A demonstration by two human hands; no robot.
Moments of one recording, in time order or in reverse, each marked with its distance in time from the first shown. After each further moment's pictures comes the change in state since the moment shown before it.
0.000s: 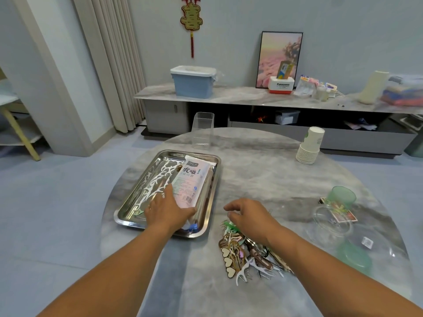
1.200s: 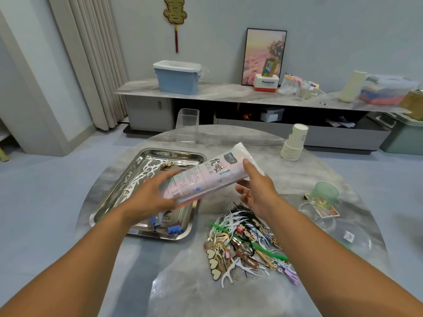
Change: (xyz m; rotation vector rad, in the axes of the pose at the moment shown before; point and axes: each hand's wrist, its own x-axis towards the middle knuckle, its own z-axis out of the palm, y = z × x) left_hand 0.010 0.010 -0.049 -0.580 -0.371 0.388; right_hand 0.027 -0.006 -0.050 1.136 0.356 0.446
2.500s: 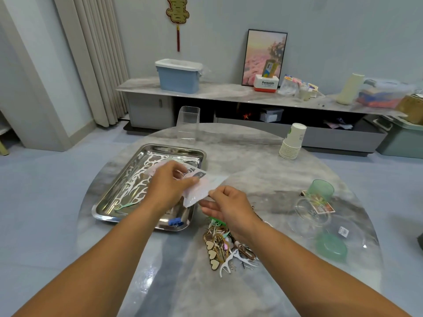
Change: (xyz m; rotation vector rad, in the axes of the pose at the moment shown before) left_hand -0.012 0.052 0.041 0.002 0.389 -0.087; right_hand -0.054 0.051 0.028 -0.024 -0.341 -0.061
